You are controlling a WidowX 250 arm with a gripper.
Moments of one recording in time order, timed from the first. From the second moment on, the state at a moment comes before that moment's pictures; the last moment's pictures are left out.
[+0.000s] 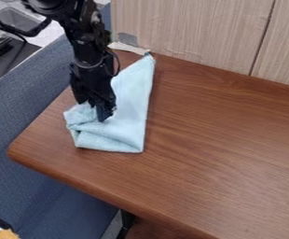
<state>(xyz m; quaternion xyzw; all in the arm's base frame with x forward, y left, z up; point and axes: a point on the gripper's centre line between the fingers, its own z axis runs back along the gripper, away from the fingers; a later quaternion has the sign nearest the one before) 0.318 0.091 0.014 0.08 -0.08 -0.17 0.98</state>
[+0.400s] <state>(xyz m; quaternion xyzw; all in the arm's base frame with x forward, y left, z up) 0.338 0.072 0.070 0.07 -0.09 -0.21 0.97</state>
